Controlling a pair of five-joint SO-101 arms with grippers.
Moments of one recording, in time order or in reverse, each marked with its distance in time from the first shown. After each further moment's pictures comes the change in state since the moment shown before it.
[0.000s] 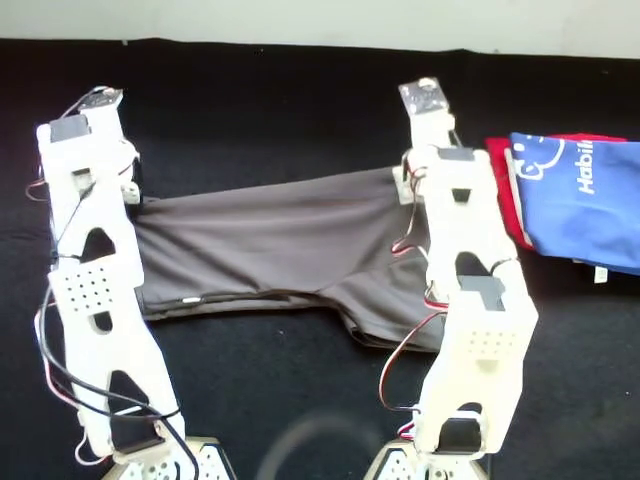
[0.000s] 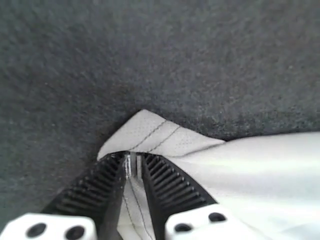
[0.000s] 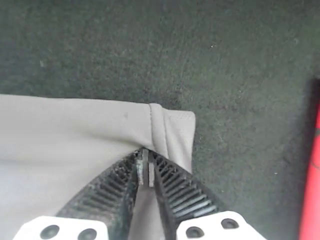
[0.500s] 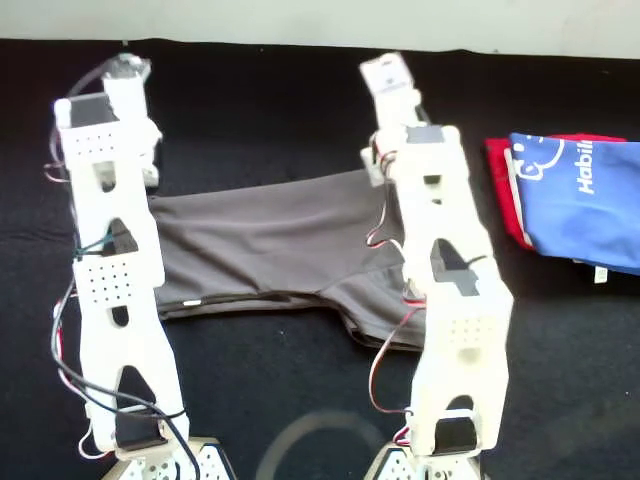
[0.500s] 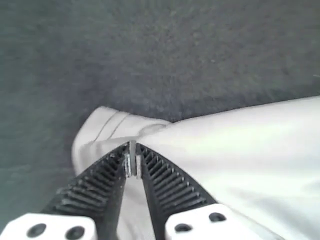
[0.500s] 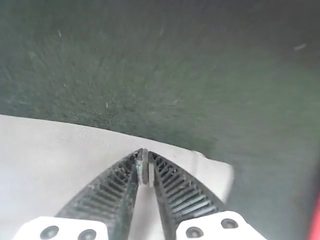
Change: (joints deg) left arm 5.9 5.6 -16.8 8.6 -0.2; right arm -6.2 8.7 -13.3 3.4 0.0
